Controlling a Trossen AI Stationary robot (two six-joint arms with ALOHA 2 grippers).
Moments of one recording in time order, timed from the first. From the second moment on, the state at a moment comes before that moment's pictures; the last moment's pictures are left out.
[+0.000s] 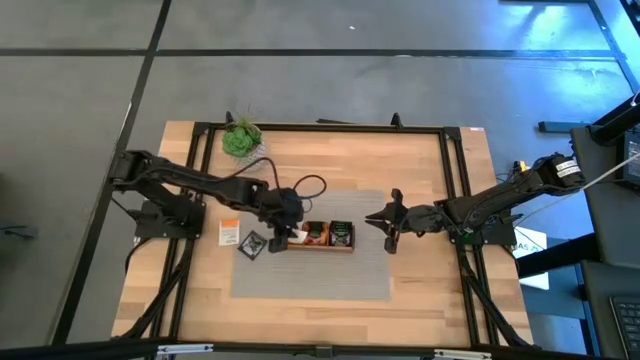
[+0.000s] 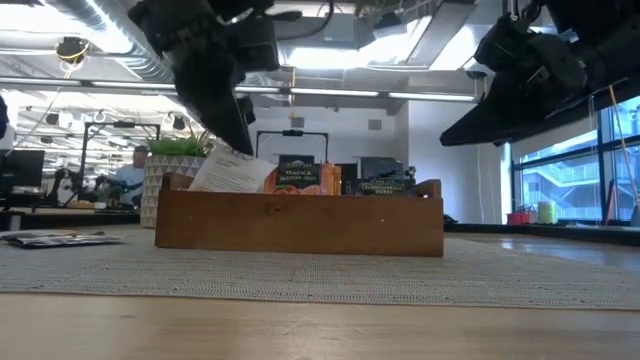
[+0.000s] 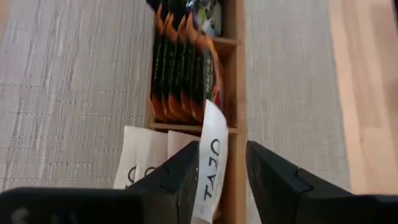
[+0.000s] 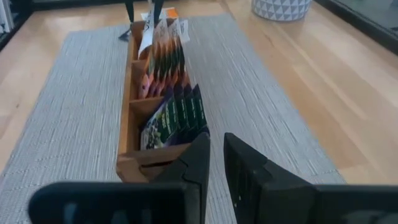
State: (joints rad) left arm -0.05 1.49 0.94 -0.41 0.14 -0.18; right arm 0.26 1.15 0.37 0.30 0.39 0.25
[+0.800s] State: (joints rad) left arm -0.06 1.52 0.94 -0.42 0.21 -0.28; right arm 0.26 1.15 0.37 0.31 0.39 0.25
